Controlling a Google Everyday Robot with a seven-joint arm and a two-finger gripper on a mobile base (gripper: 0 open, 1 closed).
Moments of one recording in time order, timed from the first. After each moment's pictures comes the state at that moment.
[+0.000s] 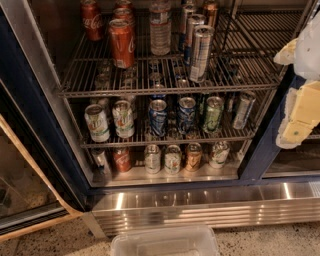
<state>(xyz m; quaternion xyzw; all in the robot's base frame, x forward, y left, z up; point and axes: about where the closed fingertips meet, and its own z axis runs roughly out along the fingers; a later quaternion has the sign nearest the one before) 0.438 -0.217 0.976 -0.60 0.78 -0.03 0.16</state>
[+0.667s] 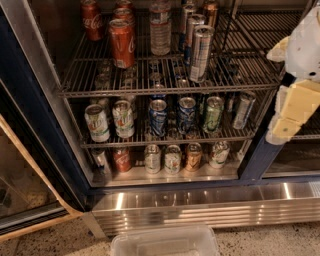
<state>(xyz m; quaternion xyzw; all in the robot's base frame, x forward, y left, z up) 0.449 -0.206 0.975 -0.61 0.77 -0.04 0.18</state>
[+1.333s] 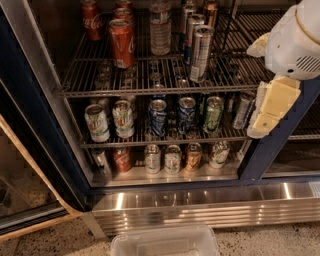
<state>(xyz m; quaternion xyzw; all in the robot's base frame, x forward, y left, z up) 0.466 -0.176 0.974 -0.63 0.75 -0.02 0.21</state>
